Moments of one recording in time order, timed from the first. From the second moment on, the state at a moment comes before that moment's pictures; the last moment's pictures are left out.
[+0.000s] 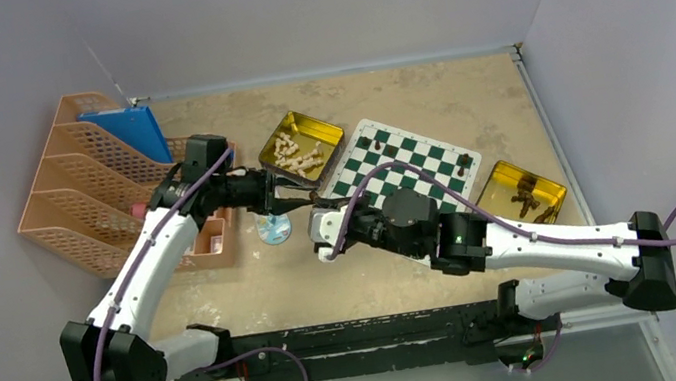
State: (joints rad) left arm -0.31 1.23 1.09 -0.71 0.90 -1.70; right arm 1.23 1.14 0.96 0.04 0.18 -0.71
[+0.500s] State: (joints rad) left arm -0.29 1.09 0.99 -0.62 0.72 -1.65; right arm 1.16 1.14 1.05 -0.11 0.42 -0.23
